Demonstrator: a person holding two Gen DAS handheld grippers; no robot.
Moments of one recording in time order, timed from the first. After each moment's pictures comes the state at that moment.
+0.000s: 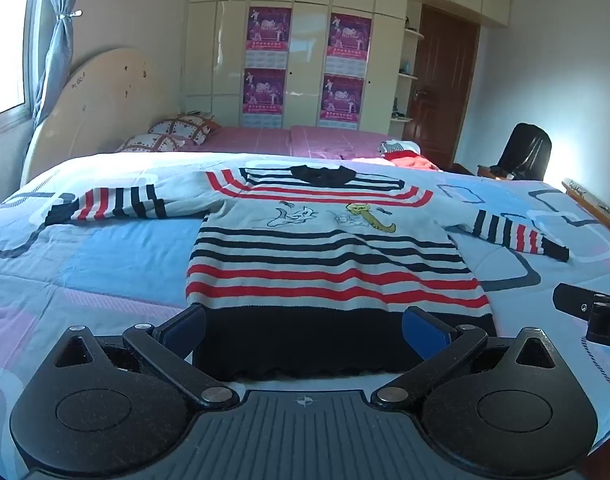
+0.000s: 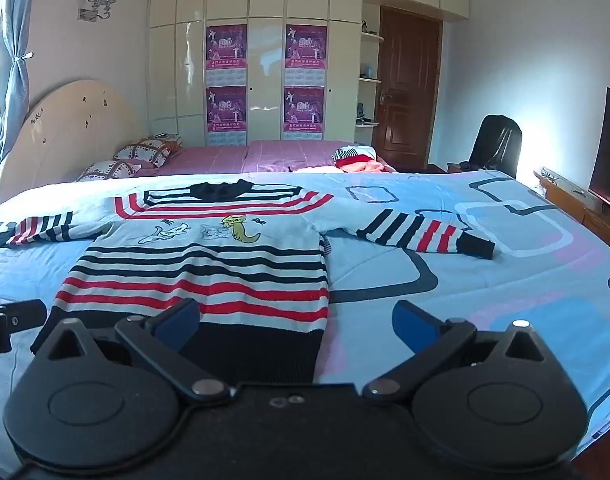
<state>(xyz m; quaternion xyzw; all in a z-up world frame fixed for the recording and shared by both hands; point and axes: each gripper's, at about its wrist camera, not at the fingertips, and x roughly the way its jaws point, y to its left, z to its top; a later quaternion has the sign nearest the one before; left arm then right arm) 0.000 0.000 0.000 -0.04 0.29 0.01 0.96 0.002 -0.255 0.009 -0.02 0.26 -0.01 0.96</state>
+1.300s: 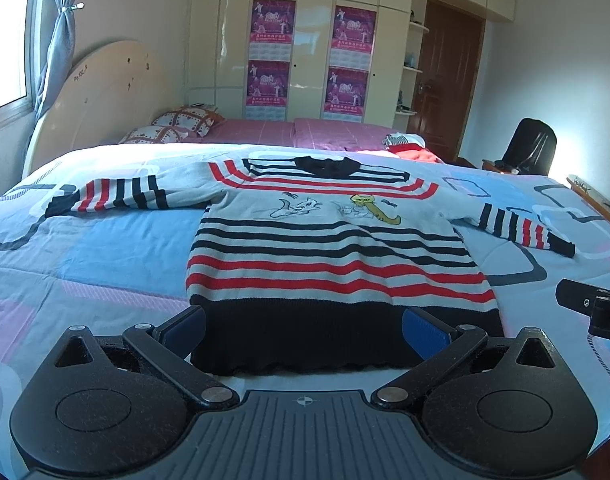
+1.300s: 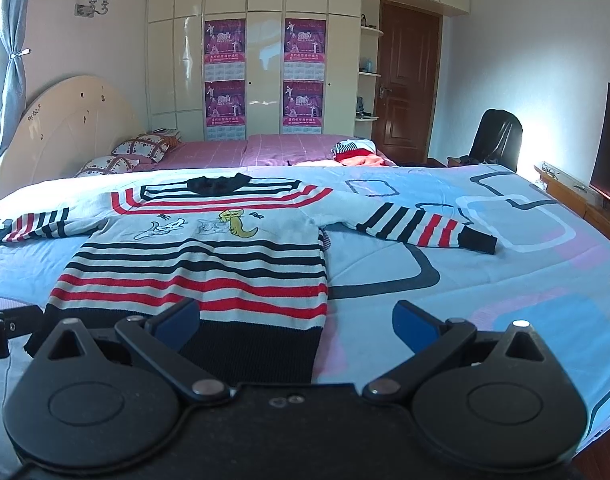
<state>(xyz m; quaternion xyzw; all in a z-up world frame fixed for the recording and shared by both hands) 0.007 -0.001 -0.008 -0.04 0.30 0.02 0.95 0.011 -0.255 0.000 -0.02 0.27 -0.01 0.96</state>
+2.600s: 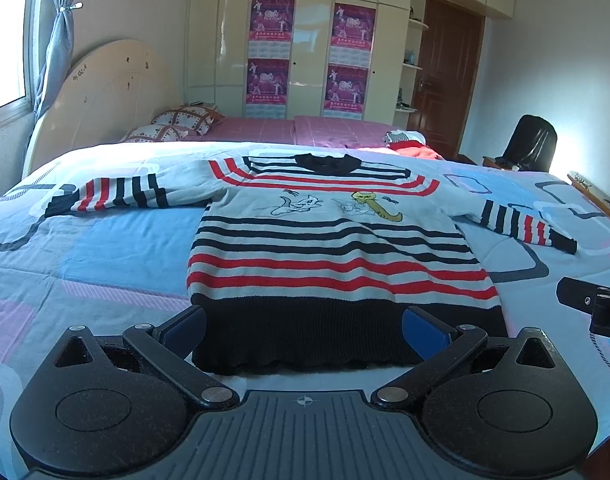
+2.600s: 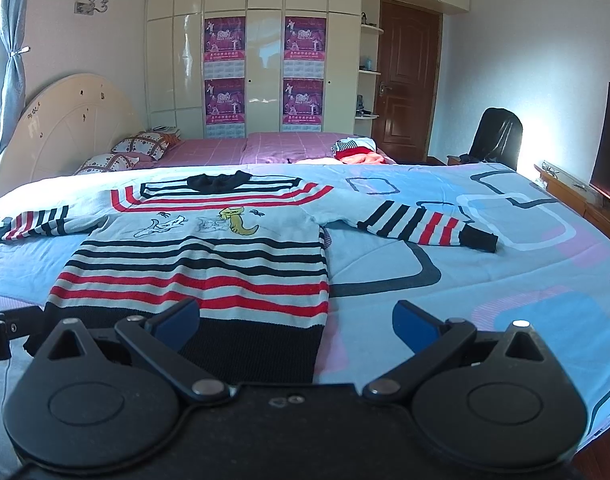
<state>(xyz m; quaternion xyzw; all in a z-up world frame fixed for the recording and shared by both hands) 0.009 -0.002 -0.009 -0.04 0.31 0.02 0.95 0.011 -0.255 -0.002 -0.02 0.27 -0.01 0.96</state>
